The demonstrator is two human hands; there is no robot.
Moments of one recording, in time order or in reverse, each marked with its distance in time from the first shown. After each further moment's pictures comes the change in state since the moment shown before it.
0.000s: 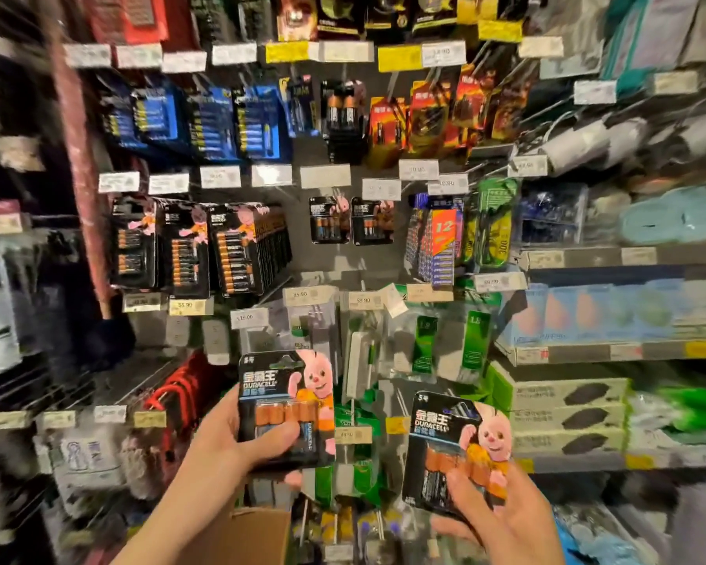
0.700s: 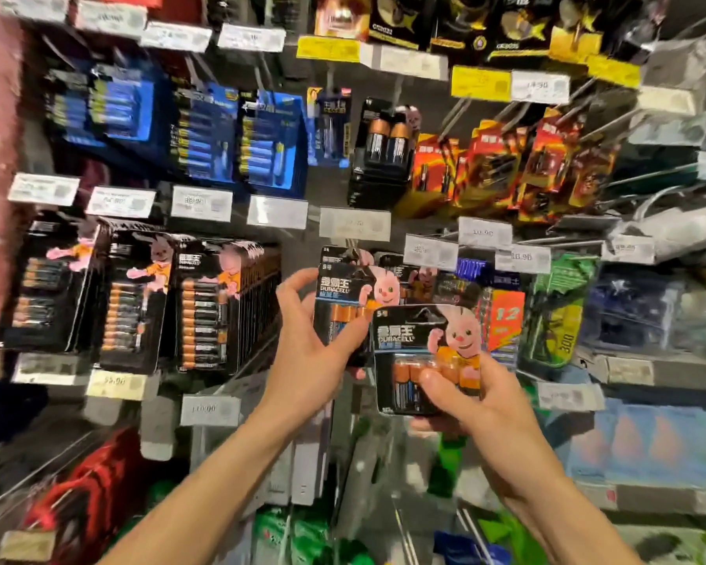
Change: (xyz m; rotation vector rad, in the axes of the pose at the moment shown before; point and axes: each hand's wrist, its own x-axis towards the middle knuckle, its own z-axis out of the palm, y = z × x) left_hand 0.316 0.029 0.024 0.041 0.148 0.573; right_hand 0.273 -0.083 0.128 -0.345 -0.281 -0.375
